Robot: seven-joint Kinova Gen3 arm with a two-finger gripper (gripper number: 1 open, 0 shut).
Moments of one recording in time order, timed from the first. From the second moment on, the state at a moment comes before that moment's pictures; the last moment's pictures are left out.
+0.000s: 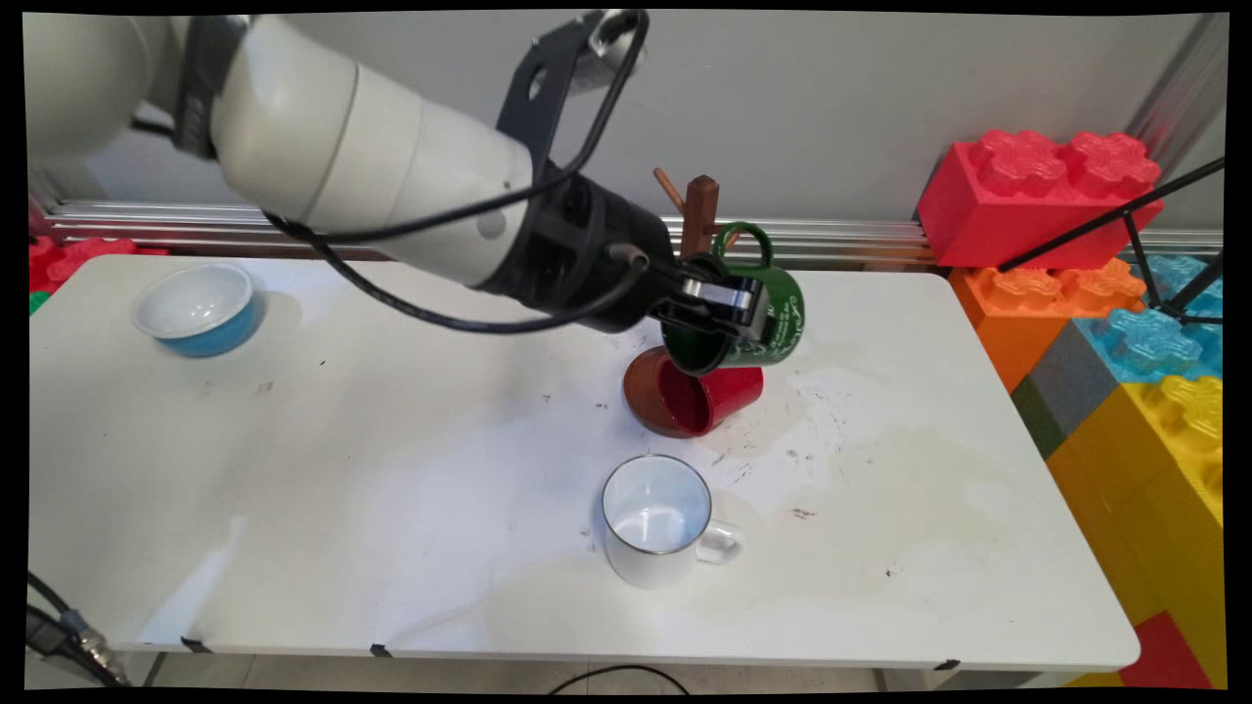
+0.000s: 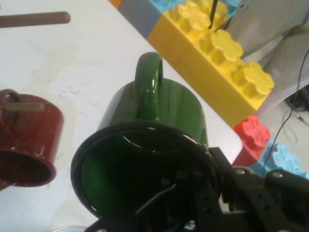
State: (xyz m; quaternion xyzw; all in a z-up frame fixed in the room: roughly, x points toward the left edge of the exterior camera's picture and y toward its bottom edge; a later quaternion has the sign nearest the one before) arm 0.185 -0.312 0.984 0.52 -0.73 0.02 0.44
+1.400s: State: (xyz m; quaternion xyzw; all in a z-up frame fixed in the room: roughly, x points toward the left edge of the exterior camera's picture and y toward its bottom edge) arm 0.254 -0.374 1.032 0.50 -0.85 0.12 0.15
